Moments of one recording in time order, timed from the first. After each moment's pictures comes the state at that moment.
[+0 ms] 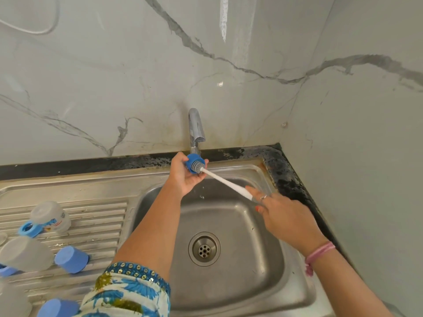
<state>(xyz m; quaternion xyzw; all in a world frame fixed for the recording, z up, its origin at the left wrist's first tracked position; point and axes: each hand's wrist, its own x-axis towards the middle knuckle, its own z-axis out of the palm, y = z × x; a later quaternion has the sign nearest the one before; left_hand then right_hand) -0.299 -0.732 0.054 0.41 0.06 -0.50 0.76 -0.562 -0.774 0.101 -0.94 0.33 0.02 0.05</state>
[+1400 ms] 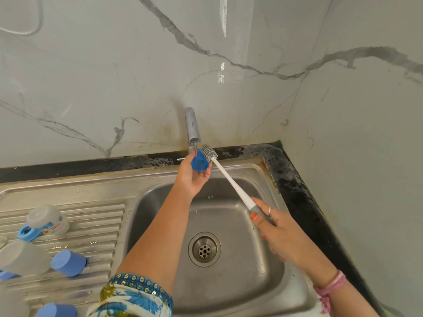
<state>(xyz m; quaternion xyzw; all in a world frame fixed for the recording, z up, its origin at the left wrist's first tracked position) -0.318 -0.753 0.051 0.40 0.09 -0.48 0.77 -0.575 -0.747 0.110 -0.75 0.41 -0.08 0.51</state>
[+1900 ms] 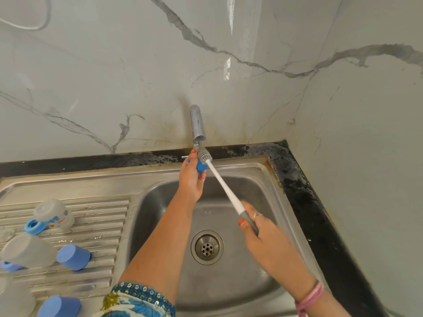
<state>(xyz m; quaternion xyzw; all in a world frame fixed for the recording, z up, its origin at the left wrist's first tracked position) -0.326 -0.747 0.045 0.48 0.07 -0.38 0.79 -0.556 -0.726 0.087 -0.83 0.39 -0.07 0.40</state>
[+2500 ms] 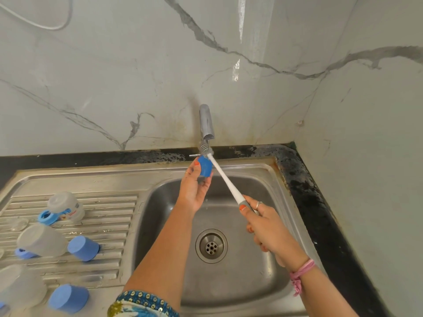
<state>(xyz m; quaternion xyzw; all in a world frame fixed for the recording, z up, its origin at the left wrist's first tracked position) -0.329 -0.713 0.021 0.36 0.03 -0.41 0.83 -0.533 -0.743 0.081 -0.69 0.41 -0.08 0.60</state>
